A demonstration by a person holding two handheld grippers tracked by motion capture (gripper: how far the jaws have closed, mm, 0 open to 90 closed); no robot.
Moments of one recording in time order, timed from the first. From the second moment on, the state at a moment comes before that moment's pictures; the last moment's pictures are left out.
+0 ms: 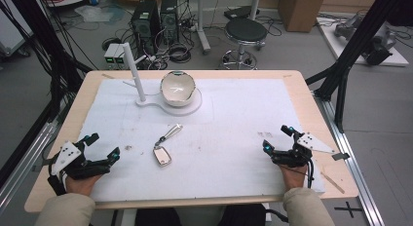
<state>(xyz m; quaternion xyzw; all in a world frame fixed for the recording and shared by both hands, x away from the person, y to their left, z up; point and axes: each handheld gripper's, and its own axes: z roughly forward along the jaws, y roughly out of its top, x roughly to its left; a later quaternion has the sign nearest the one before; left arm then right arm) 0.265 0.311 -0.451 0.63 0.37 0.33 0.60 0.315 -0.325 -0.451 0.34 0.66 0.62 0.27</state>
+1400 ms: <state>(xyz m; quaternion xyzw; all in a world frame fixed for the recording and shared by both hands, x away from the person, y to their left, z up) 0.343 0.269 -0.312 0.77 0.31 0.26 0.49 0.314 -0.322 -0.451 0.35 0.66 0.61 0.27</state>
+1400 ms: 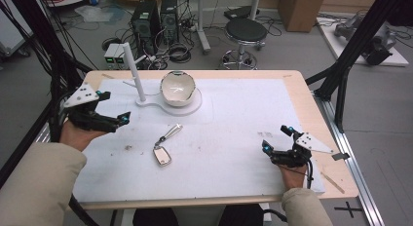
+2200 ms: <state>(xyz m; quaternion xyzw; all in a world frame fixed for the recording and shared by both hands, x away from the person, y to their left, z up) 0.401 0.190 -0.324 0.88 0.30 0.13 0.35 0.314 -0.323 -0.450 0.35 0.66 0.61 0.27</state>
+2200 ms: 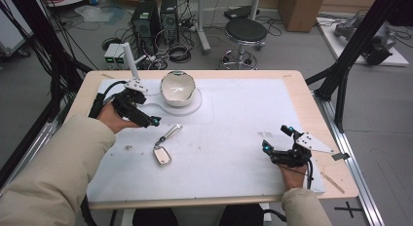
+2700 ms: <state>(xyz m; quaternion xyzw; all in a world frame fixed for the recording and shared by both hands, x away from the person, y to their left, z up) 0.416 0.153 -0.358 0.92 0.29 0.10 0.26 0.315 -0.323 -0.450 0.35 0.66 0.61 0.27</state>
